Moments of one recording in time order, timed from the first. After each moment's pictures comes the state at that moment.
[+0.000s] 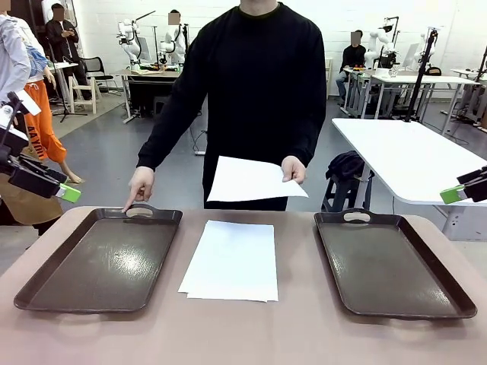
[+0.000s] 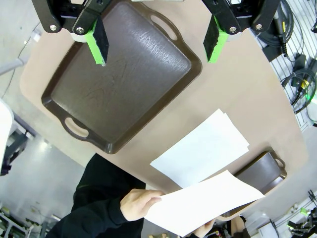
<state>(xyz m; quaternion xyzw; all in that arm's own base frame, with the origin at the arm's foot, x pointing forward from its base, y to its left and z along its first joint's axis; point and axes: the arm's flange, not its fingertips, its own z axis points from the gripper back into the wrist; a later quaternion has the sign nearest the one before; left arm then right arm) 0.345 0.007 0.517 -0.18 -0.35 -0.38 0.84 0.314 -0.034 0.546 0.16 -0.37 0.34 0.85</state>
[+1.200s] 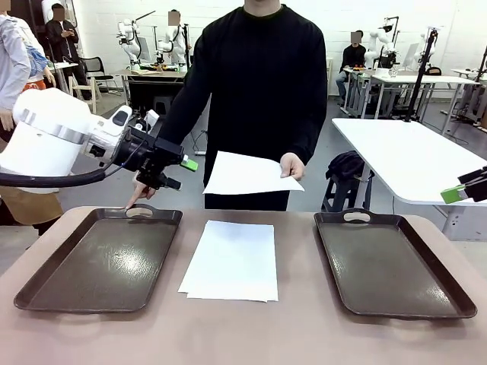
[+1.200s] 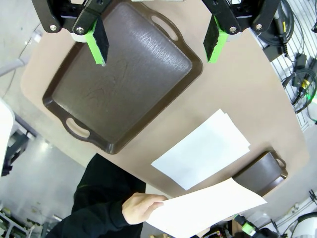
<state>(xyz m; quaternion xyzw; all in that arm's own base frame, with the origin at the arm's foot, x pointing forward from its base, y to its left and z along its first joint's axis) 0.539 -0.141 0.451 -0.47 -0.17 -0.13 0.85 0.314 -0.035 0.547 0.16 -0.37 0.34 0.85</state>
